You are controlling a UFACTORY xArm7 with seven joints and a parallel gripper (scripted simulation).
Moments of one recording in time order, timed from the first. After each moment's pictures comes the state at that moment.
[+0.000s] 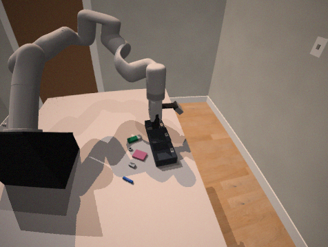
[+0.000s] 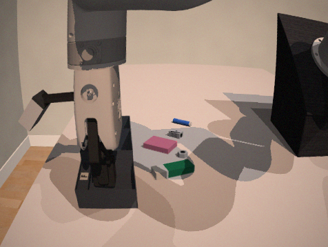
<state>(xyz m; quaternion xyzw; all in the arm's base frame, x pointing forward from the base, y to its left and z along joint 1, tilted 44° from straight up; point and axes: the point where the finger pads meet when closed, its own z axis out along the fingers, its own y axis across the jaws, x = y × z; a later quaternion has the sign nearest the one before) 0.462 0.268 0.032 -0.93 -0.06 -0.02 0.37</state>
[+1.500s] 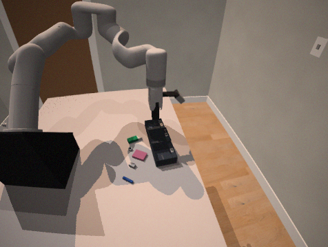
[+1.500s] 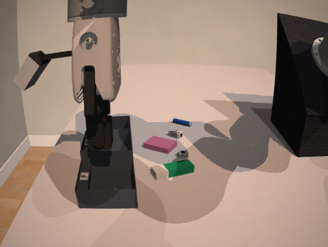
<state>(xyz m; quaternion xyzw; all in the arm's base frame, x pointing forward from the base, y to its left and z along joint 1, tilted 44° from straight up) 0.462 0.228 0.074 -0.93 -0.06 -0.02 0.37</state>
